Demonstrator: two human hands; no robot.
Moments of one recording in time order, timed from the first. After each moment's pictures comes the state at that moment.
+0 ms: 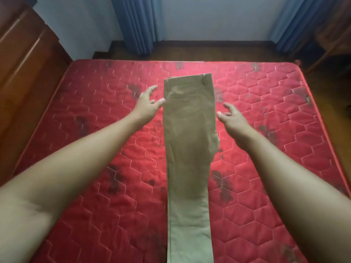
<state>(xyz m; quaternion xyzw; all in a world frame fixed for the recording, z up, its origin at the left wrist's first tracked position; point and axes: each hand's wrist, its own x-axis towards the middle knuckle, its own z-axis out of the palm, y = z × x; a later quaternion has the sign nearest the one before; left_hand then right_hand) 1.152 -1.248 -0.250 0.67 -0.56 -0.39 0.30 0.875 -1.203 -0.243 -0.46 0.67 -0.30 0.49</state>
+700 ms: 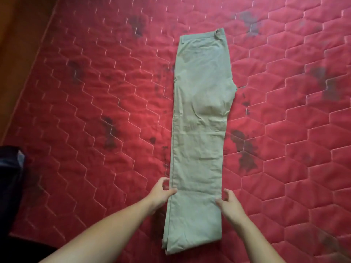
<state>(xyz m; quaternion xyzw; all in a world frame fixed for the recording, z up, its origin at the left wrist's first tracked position) 1.113 -0.909 -0.611 0.76 -0.26 -0.59 0.08 0.853 -0.908 -0.607 -0.29 0.73 -0.05 0.62</state>
